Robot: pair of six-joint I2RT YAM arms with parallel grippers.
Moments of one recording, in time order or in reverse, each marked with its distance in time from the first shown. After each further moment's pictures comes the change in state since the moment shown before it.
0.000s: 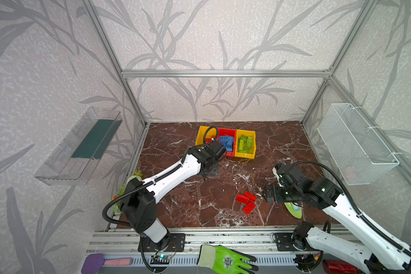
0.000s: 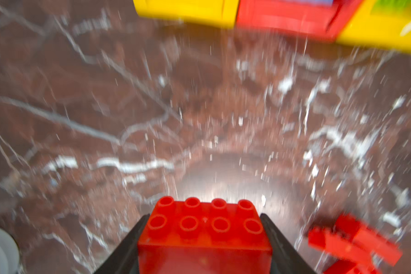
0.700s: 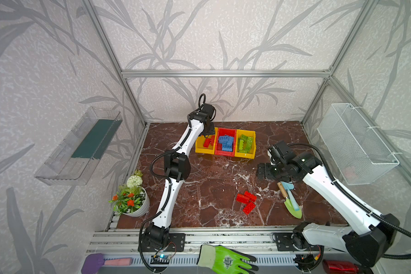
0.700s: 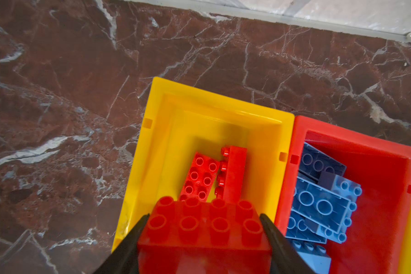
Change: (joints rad) left arm 0.313 0.895 1.192 -0.156 0.148 0.201; right arm -0.173 0.334 0.228 0.066 -0.004 -0.044
